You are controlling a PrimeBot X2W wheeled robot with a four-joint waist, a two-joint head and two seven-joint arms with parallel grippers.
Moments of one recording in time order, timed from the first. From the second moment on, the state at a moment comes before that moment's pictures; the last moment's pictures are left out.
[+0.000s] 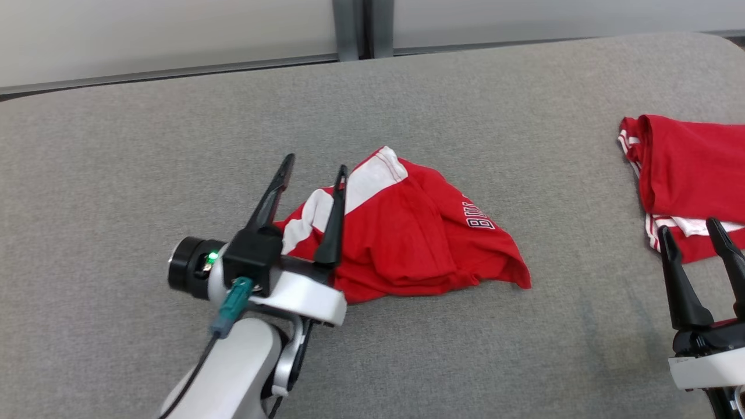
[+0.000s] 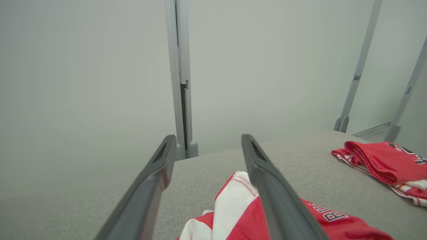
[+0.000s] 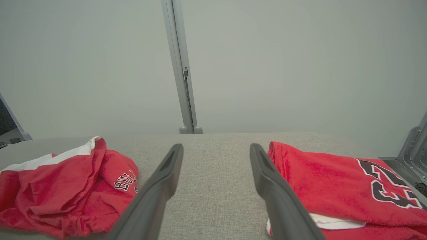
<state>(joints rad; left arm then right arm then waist) -0.46 0.15 -0.64 0.19 -0.40 0.32 -0.26 -0.04 -0.44 0.14 0.04 0.51 0.13 -0.26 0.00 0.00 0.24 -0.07</state>
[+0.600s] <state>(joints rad) -0.06 0.25 -0.23 0.03 -0.43 0.12 -0.26 0.04 -0.39 0.13 0.03 0.46 0.13 -0.22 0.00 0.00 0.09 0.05</state>
